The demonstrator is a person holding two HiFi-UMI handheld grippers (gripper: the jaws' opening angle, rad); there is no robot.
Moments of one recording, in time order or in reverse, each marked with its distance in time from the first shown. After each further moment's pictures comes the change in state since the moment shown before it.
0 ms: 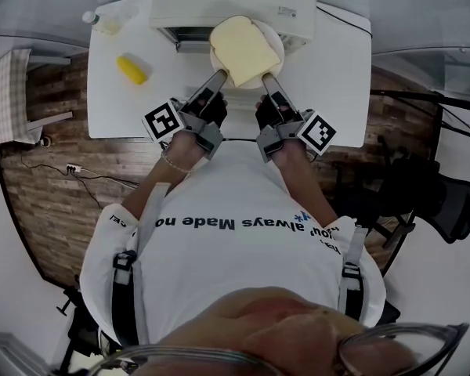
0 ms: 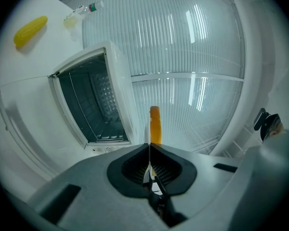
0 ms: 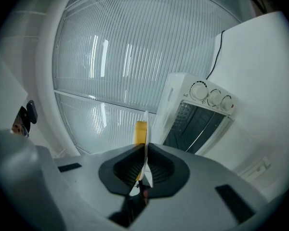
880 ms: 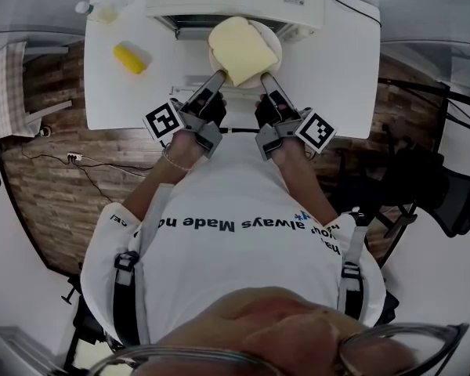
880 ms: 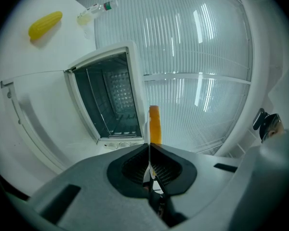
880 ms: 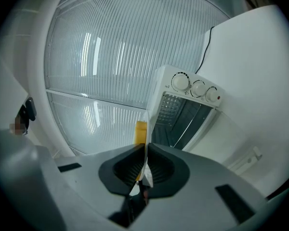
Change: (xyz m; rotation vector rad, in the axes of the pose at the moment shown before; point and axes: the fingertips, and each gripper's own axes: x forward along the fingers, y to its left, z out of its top) left arm -0.017 0.038 -0.012 -0.047 0.011 0.048; right arm -0.006 -0.035 -0.023 0.034 0.028 -0.069
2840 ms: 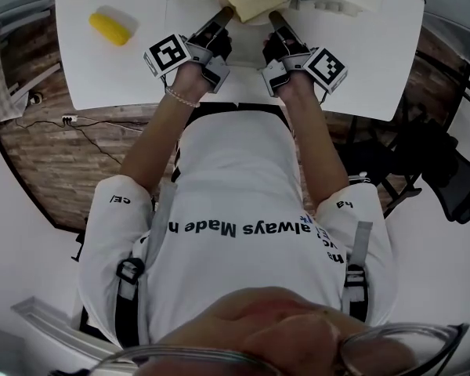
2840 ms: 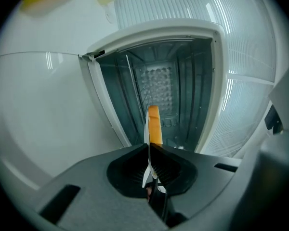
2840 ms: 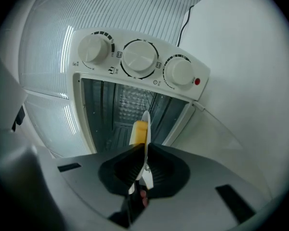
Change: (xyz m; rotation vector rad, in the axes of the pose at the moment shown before) left arm 0.031 0.148 0.038 0.023 0.037 0.164; right arm 0.070 -0.133 -0.004 0.053 0.018 -0.134
